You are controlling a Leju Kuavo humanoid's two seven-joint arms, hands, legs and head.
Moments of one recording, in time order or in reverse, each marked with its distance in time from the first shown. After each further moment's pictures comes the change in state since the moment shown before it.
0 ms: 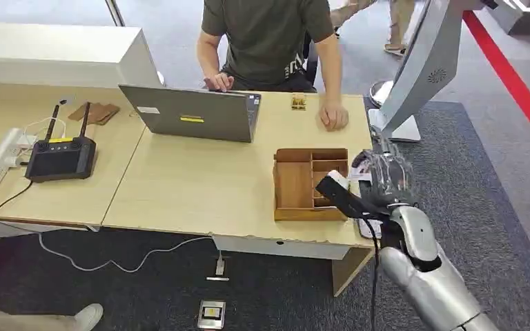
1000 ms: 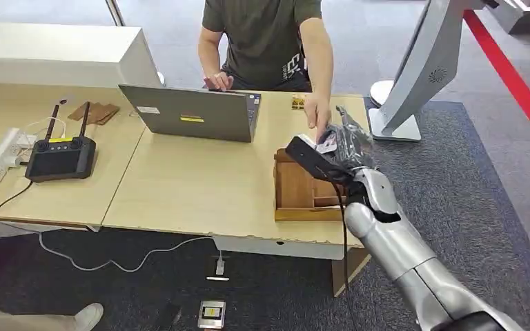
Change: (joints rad) left arm -0.111 -0.026 -0.090 0.003 -0.111 -0.061 0.110; right arm -0.312 0.249 0.076 0.346 -0.140 0.046 -0.064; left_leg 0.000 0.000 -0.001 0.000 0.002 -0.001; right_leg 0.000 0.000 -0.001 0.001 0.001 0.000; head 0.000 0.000
